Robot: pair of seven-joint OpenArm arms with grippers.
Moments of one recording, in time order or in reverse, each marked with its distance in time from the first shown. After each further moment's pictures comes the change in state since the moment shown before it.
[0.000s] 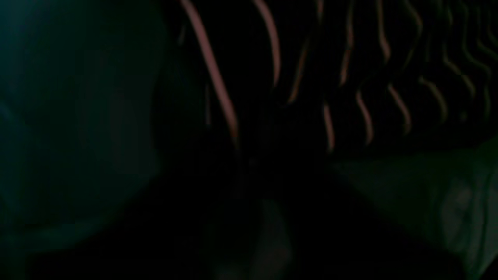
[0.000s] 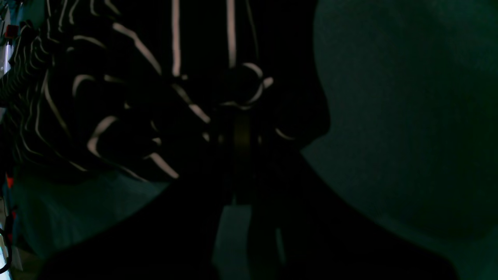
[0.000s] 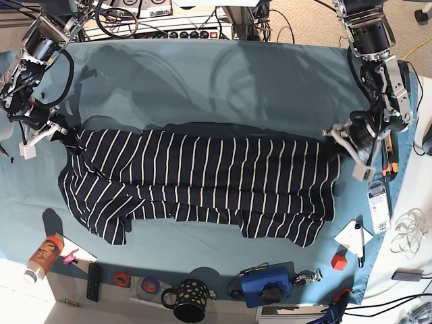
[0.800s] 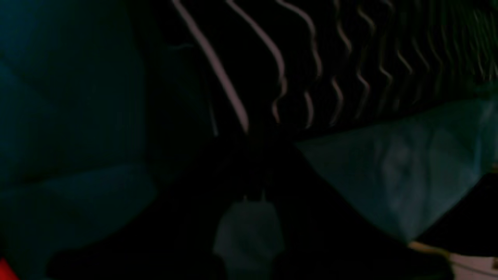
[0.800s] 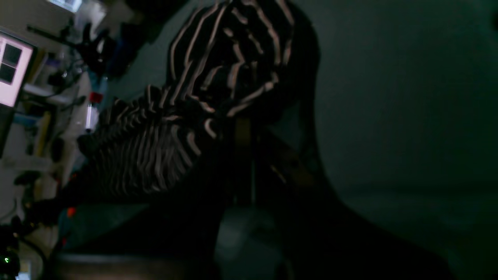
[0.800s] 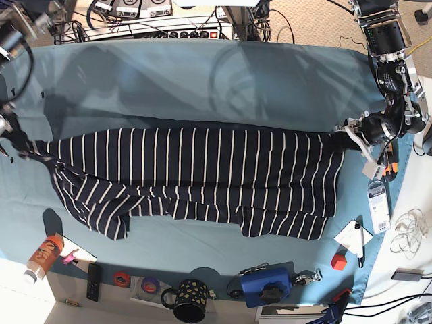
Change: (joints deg) left arm 0.6 -5.6 -0.5 2.8 -19.2 1.8 15.1; right arm -6.1 11.6 12.7 0.0 23.9 0.2 -8.6
